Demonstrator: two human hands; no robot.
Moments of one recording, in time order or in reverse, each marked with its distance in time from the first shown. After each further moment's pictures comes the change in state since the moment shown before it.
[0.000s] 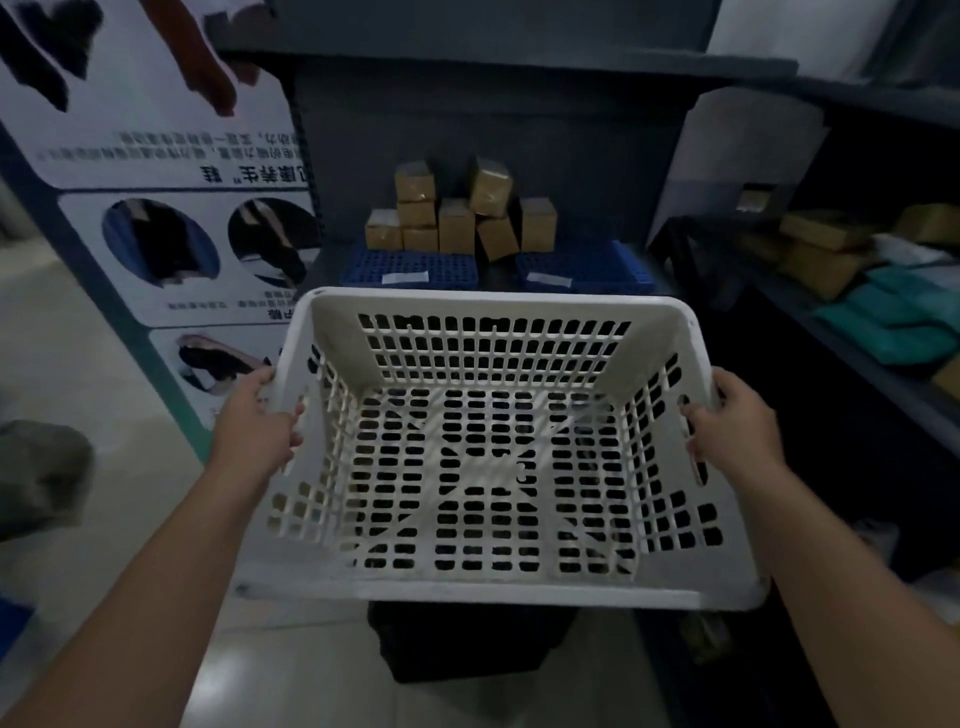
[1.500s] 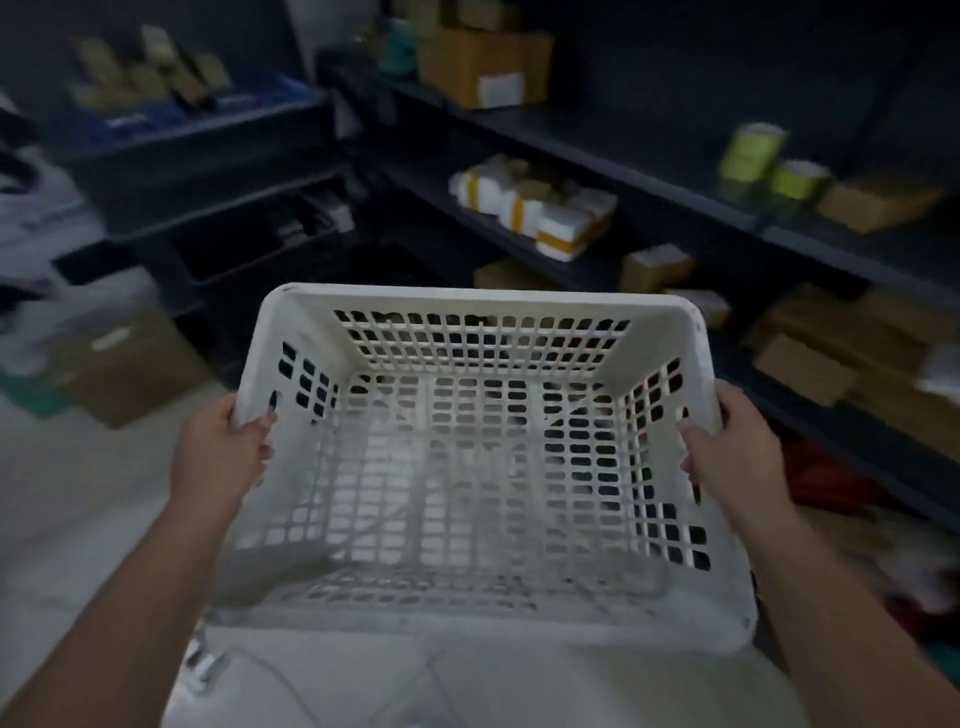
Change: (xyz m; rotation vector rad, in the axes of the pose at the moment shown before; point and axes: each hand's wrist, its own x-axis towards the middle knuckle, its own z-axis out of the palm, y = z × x) left_hand -0.787 -0.182 -0.371 0.184 -0.517 0.242; right_hand -1.036 0.246 -0.490 -0.048 0.401 0.430
